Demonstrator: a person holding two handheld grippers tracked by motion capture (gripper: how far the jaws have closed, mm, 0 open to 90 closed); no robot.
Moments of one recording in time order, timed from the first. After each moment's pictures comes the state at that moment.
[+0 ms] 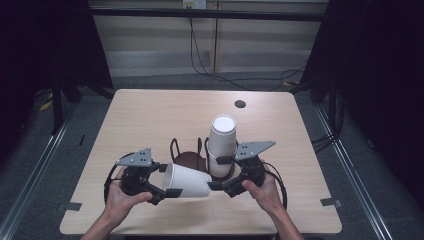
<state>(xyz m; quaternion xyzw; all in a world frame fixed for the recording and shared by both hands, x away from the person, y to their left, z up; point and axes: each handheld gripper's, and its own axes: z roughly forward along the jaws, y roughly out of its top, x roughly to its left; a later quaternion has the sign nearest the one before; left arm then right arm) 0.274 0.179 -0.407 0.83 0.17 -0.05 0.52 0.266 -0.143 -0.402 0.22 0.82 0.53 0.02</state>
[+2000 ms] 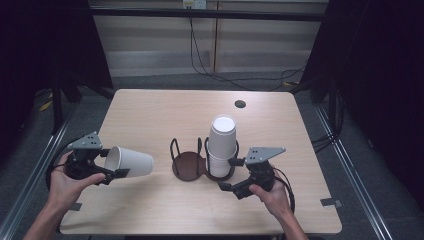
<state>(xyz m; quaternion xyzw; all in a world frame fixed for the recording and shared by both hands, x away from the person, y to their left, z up) 0.311 0.297 -0.384 0.87 0.29 0.09 0.39 0.257 -0.165 -0.415 0.26 0.82 0.50 0.06</state>
